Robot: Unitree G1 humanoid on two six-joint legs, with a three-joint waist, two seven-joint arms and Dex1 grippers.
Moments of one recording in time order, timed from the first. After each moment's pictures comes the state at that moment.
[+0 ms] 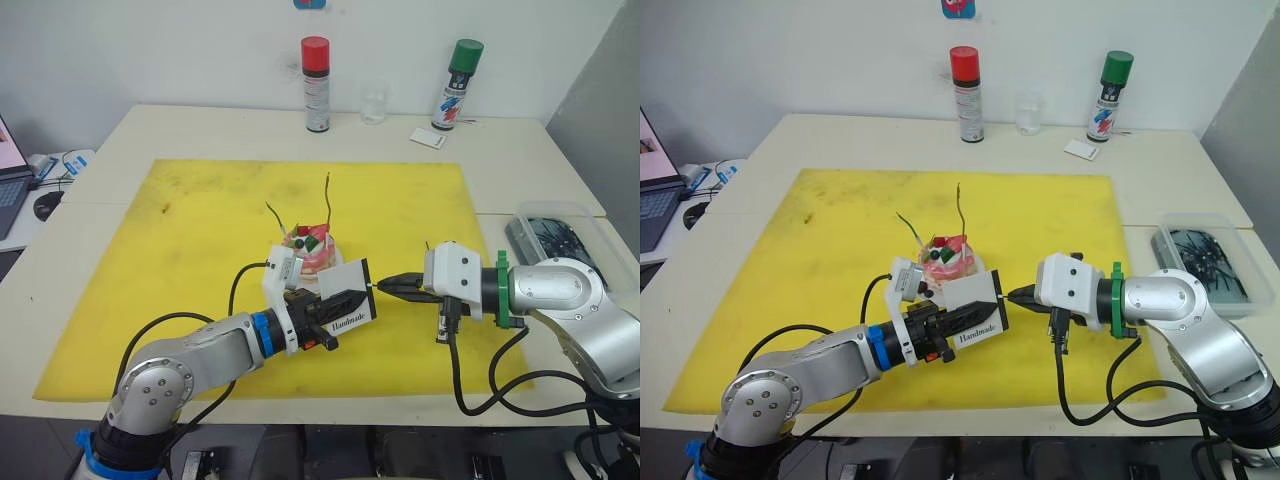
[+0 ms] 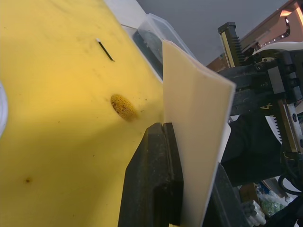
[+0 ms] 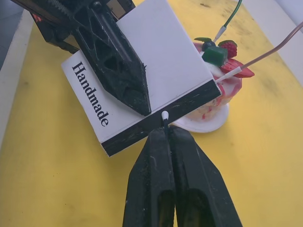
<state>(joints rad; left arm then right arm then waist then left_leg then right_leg) -0.19 0.54 -0.08 -0.57 -1.46 0.89 0.01 -0.39 -0.81 0.18 -0.62 0.31 0.56 0.93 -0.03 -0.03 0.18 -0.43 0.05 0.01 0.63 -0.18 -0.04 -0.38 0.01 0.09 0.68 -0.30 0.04</state>
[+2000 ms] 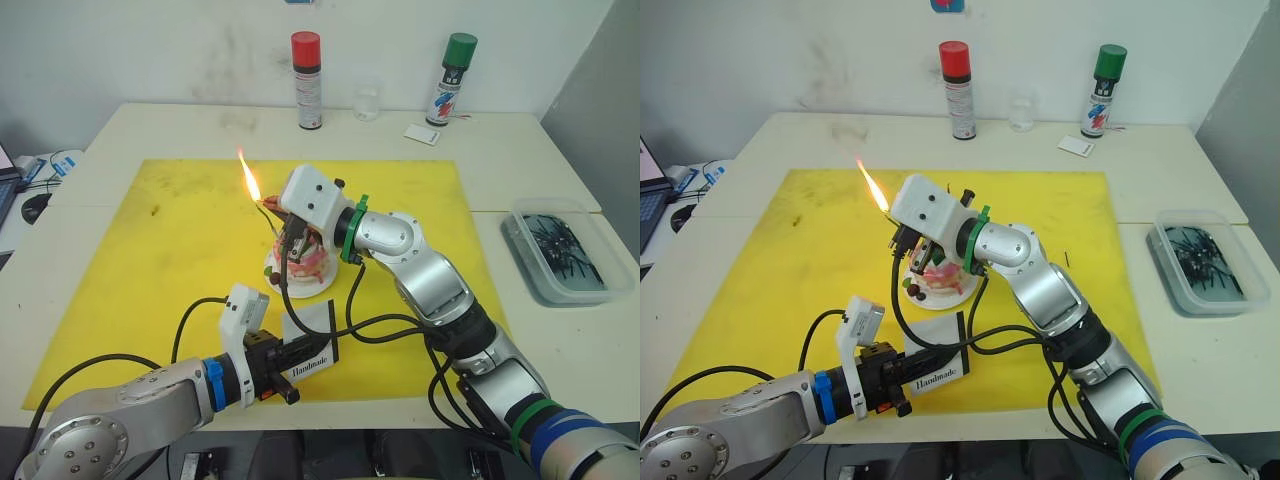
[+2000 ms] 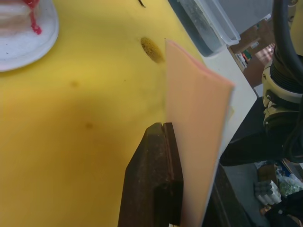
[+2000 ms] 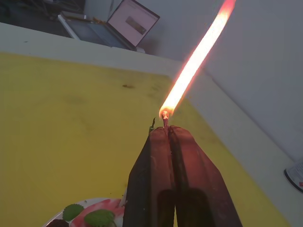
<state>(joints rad) 0.12 0.82 0.06 -0.77 -1.58 0.84 0.03 -0.84 -0.09 0.44 -0.07 -0.06 0.47 0.56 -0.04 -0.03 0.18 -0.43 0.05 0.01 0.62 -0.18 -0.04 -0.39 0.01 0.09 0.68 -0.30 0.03</state>
